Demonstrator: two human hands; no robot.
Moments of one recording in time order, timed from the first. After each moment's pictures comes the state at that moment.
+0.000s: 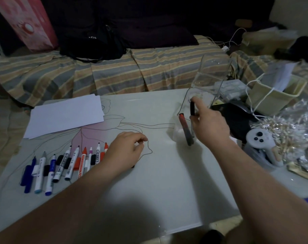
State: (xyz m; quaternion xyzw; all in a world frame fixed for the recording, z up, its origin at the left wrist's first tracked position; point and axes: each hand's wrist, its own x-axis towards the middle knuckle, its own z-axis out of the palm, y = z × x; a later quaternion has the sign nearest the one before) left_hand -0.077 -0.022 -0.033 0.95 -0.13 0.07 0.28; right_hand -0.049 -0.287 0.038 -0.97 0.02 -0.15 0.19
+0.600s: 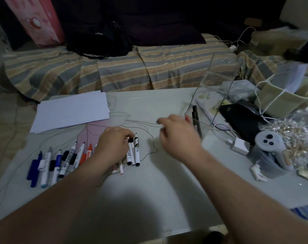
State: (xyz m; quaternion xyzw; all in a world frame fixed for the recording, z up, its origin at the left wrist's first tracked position) left_hand -0.054 0.023 -0.047 0.98 -0.04 0.08 0.20; right_hand -0.067 -0.203 0.010 -0.97 -0.15 -0.14 0.16
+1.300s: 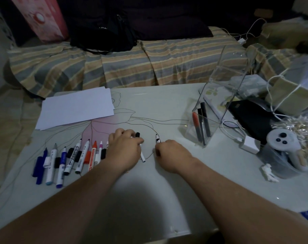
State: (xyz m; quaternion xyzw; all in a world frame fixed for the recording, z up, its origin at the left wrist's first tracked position) left_hand -0.062 0.008 -0.072 1.00 -0.06 0.04 0.05; right_hand -0.063 -0.178 -0.060 -0.97 -0.17 0.12 0.10
